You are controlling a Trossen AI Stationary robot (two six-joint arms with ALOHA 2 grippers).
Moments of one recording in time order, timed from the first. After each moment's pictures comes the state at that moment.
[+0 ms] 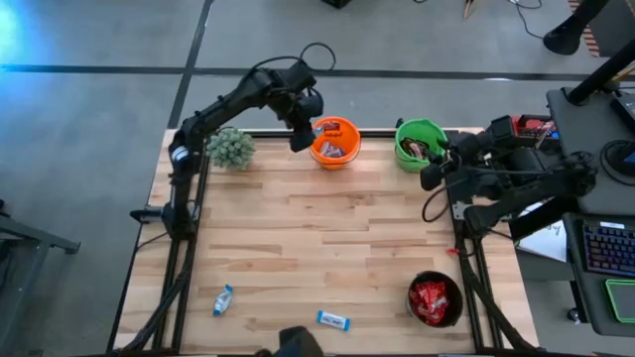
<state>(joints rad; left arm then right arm) 0.59 2.03 2.23 -1.31 0.31 0.35 0.21 1.02 1.37 -1.35 1.00 0.86</state>
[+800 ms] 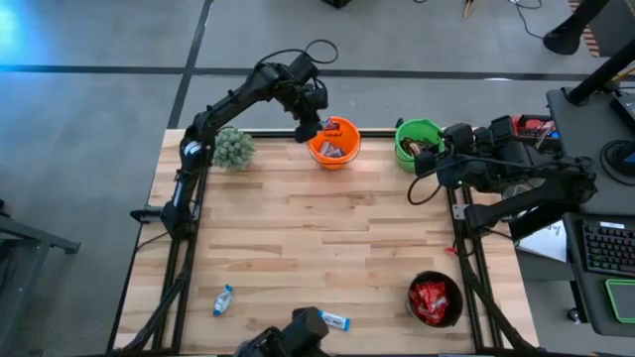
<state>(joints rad) 0.65 2.17 2.34 -1.25 0.36 0.51 0.06 1.05 1.37 -1.32 0.99 0.85</state>
